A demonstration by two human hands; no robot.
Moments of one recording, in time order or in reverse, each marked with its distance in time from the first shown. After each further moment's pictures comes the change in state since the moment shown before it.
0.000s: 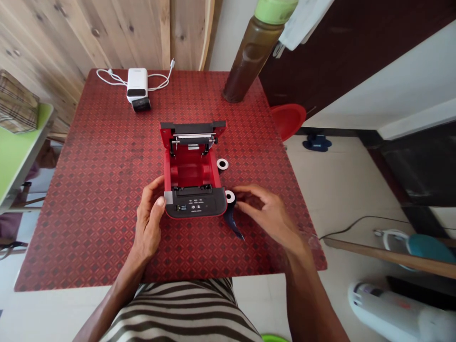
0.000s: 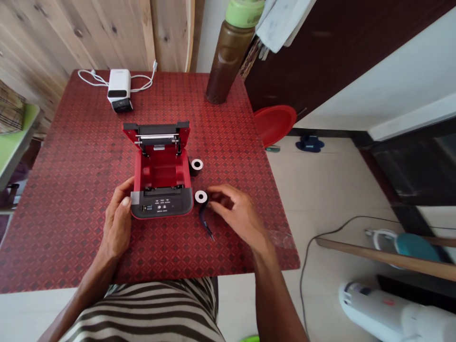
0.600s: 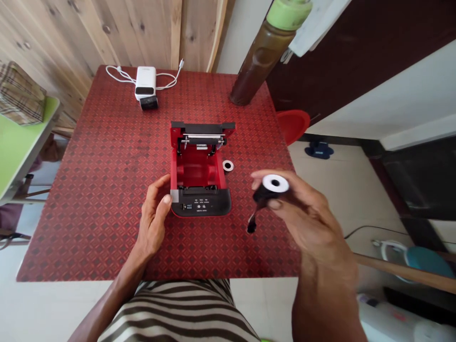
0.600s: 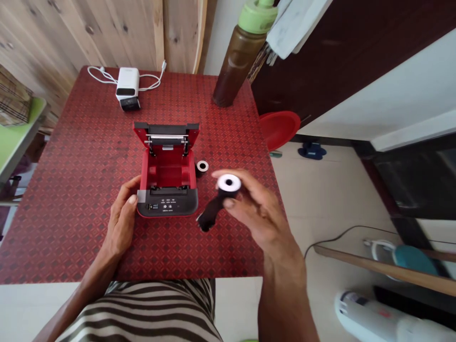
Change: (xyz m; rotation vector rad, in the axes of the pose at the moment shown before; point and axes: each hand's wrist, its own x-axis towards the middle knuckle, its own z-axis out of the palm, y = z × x) left_hand 0.001 0.007 0.001 0.032 0.017 -0.003; right_hand -0.007 -0.059 -0.026 0.074 -0.002 -0.195
